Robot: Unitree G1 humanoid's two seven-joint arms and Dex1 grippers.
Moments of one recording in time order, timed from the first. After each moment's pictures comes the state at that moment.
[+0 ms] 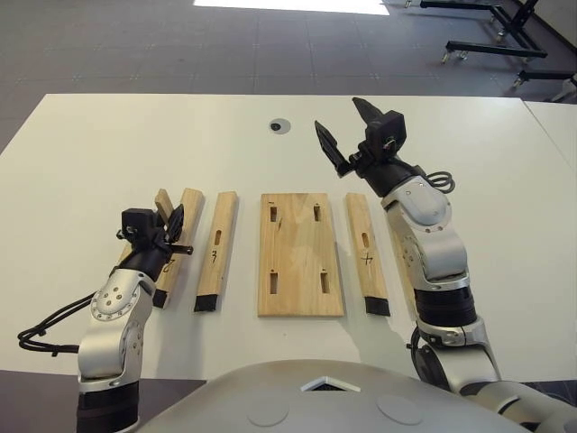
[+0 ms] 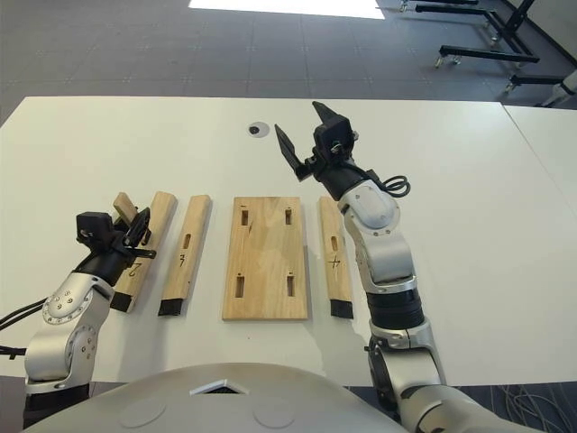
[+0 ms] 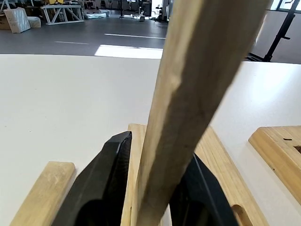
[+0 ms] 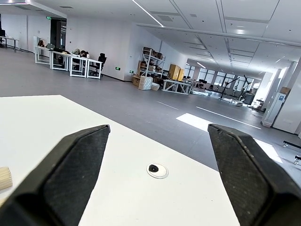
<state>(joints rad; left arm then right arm) 0.30 0.25 0.19 -0.44 -0.28 0.35 -0.23 -0.26 -0.21 0.10 -0.24 0.13 0.22 0.33</state>
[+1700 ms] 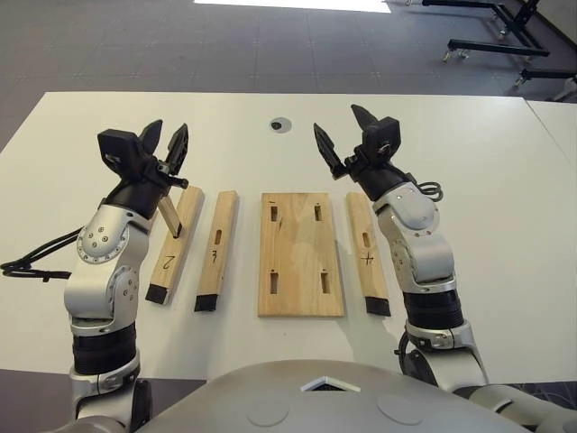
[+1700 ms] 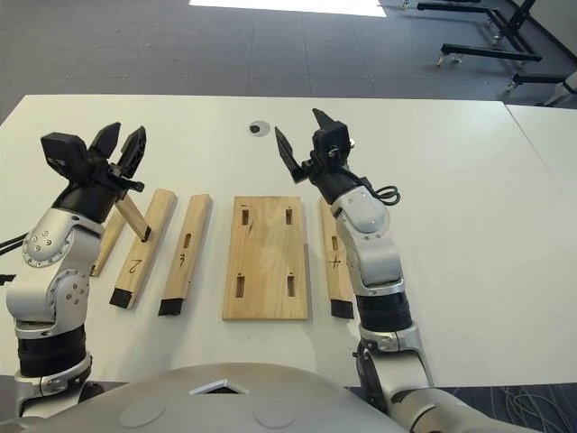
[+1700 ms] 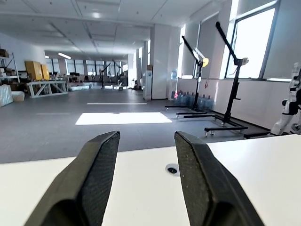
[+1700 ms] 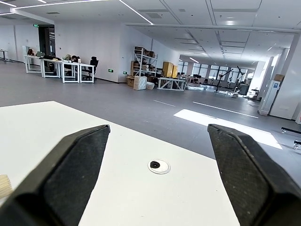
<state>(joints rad) -0.05 0.32 0.18 -0.55 -0.42 0.40 -0.21 -0.23 -0.14 0.07 -0.21 0.12 0.20 0.28</state>
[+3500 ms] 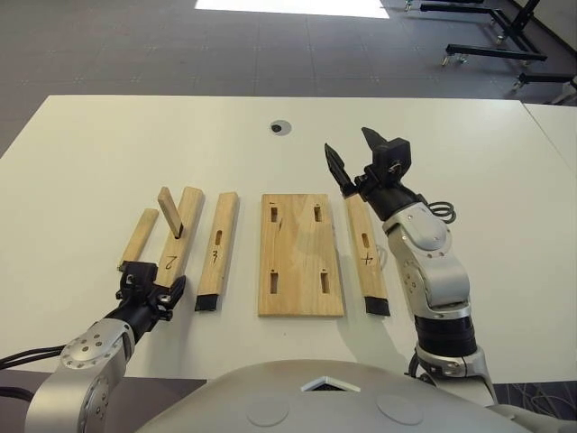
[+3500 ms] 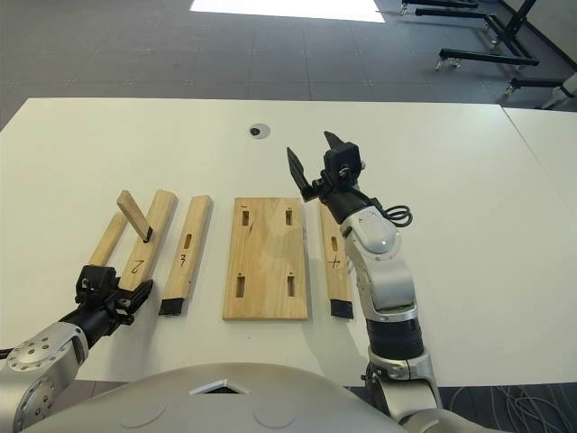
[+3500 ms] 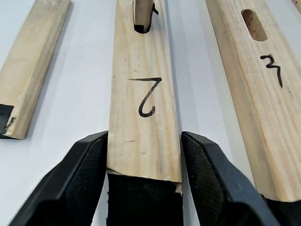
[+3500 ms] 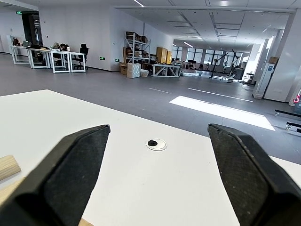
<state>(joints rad) 0.60 0.38 0.22 -0.77 -0.33 0.94 -0.21 -0.10 -0.17 0.08 -0.36 0.14 0.31 0.26</state>
